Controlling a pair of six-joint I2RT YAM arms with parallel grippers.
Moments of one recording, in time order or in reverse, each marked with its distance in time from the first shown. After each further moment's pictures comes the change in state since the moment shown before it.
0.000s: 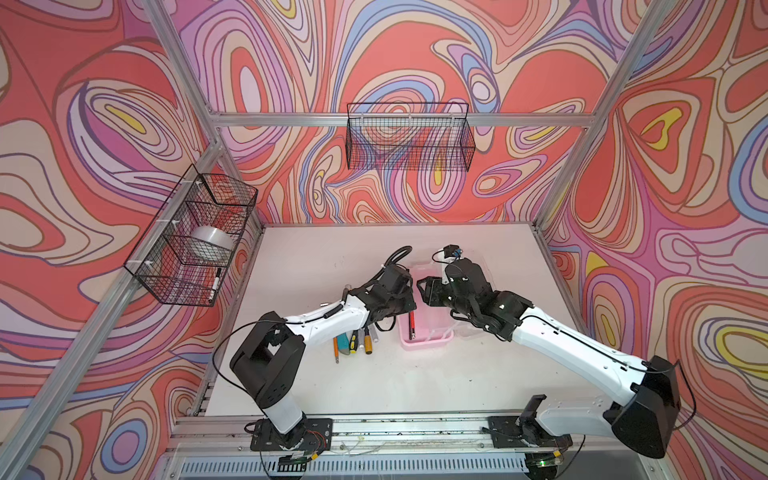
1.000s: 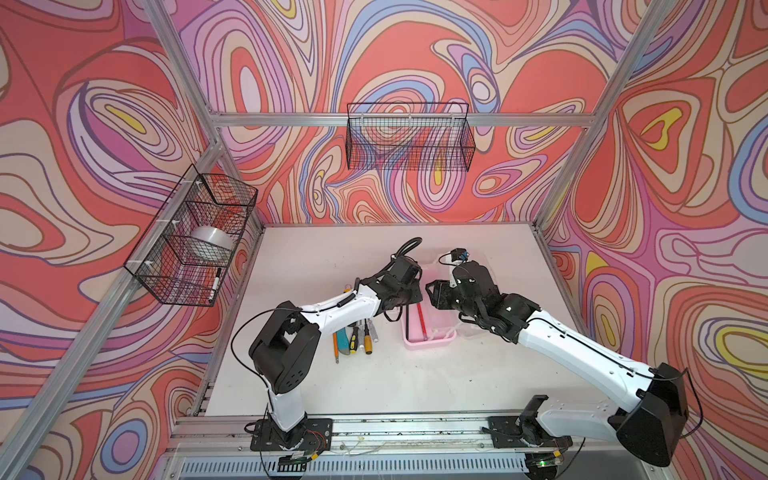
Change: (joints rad) left arm -0.001 0.061 0.142 -0.088 -0.099 0.084; right arm -0.036 -0.031 -0.035 -0.043 -0.013 -0.057
